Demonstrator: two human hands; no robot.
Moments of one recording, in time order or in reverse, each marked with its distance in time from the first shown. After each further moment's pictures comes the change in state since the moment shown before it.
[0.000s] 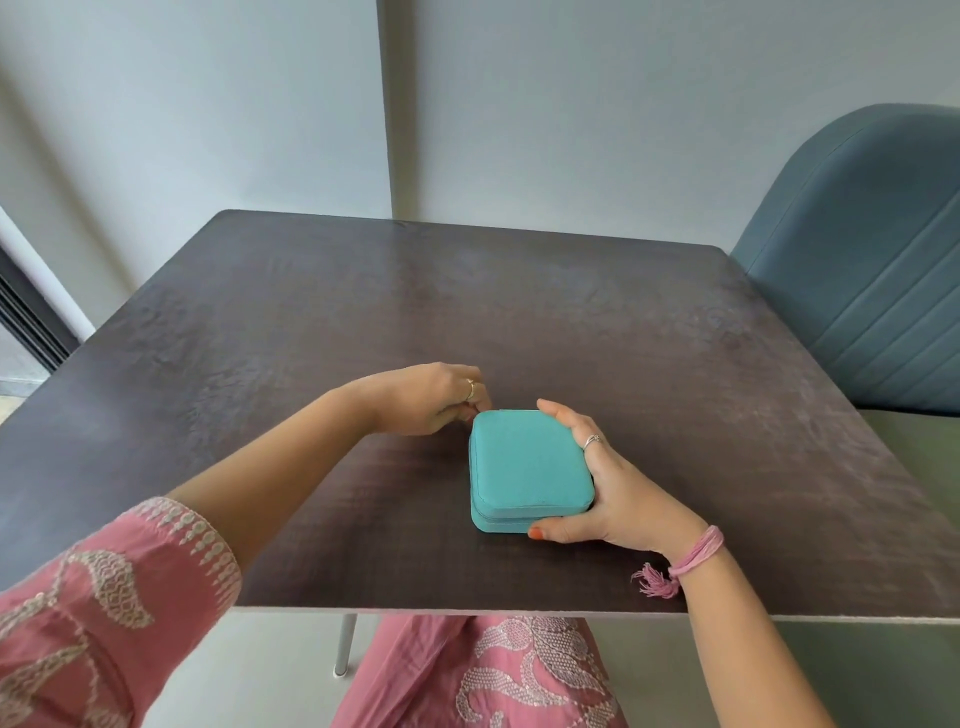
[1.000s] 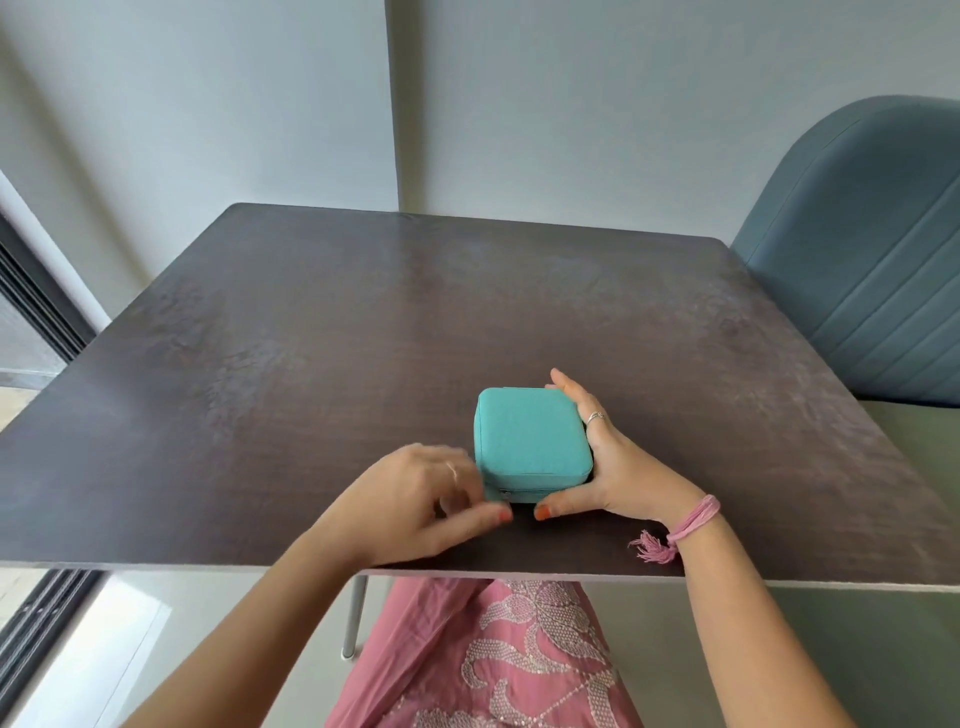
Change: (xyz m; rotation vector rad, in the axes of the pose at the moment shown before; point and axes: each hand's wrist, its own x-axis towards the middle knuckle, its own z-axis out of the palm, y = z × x) left_hand -0.078 0.089 0.057 -0.117 0.475 -0.016; right_hand -0.005 -0.003 0.000 -0.005 -0.002 0.017
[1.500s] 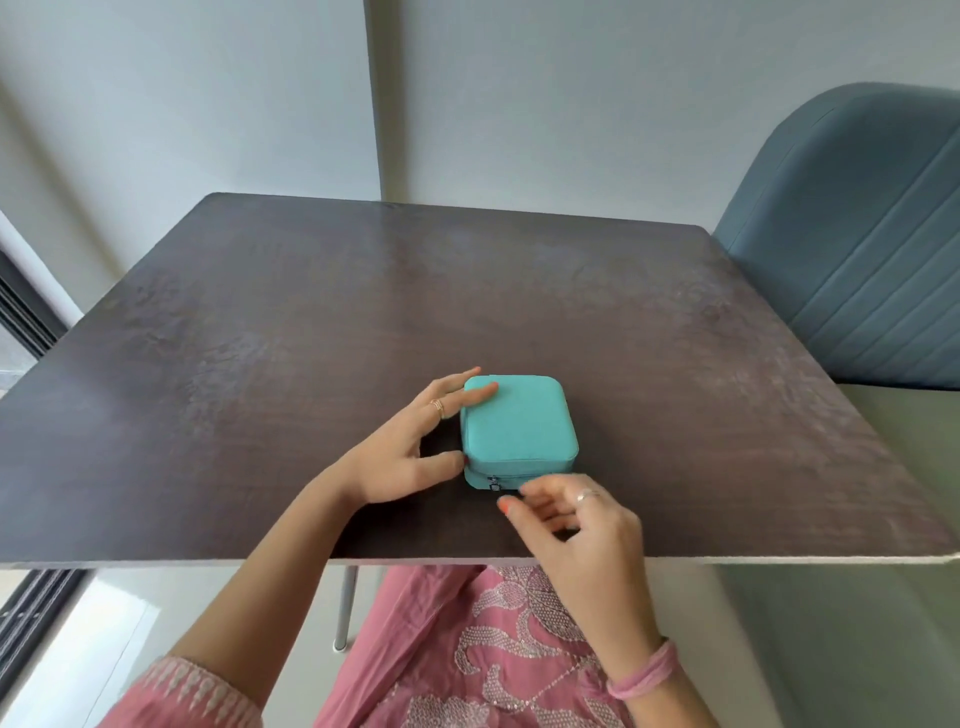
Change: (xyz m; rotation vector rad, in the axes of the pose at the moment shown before) left_hand 0.020 -0.032 0.009 -0.460 -0.151 -0.207; right_hand -0.054 -0.025 0.092 -0.022 0.808 -0.168
